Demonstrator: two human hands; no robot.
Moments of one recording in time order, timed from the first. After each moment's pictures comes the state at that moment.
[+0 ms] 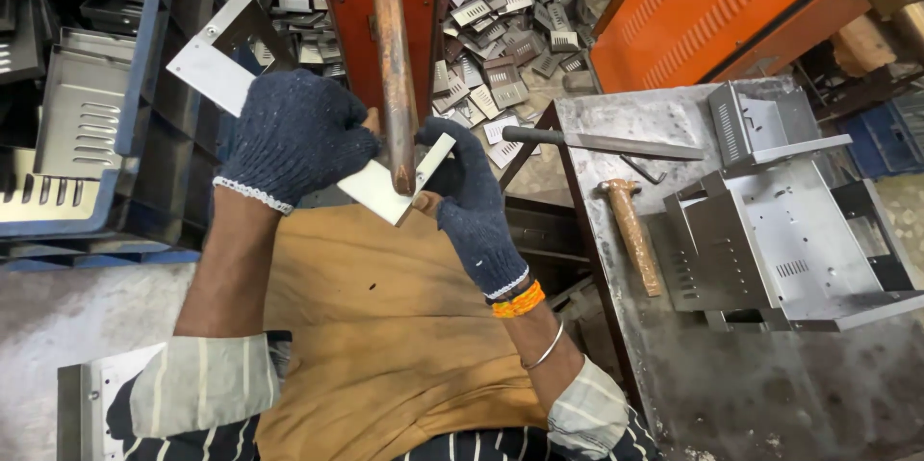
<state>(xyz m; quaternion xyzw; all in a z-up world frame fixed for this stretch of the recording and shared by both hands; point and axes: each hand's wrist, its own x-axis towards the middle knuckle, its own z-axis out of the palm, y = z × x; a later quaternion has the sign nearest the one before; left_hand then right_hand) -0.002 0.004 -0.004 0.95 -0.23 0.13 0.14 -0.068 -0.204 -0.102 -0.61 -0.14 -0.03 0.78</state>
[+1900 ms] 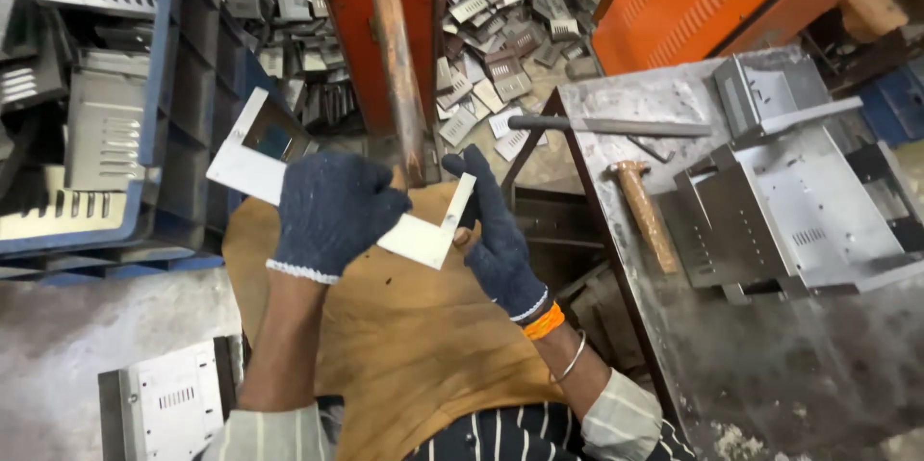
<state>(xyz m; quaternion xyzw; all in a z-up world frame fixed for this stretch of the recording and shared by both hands) -0.066 -0.016 -0.030 0.93 -0.22 0.13 0.26 -0.115 -0.219 -0.119 -0.70 -0.20 -0.09 0.68</state>
